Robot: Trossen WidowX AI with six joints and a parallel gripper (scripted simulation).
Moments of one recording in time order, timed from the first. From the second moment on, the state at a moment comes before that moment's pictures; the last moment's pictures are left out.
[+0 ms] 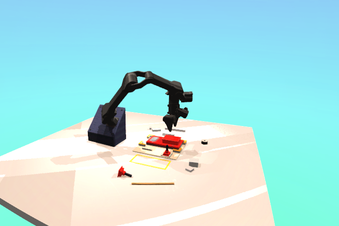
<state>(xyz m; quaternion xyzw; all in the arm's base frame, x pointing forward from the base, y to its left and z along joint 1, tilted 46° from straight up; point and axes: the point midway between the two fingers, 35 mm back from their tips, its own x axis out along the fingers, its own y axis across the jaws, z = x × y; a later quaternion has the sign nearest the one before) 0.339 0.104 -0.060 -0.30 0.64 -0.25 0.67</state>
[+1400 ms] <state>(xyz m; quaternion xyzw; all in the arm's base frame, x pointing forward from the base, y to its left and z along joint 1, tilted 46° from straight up) 0.342 0.081 -0.079 -0.30 0.64 -0.25 0.67</state>
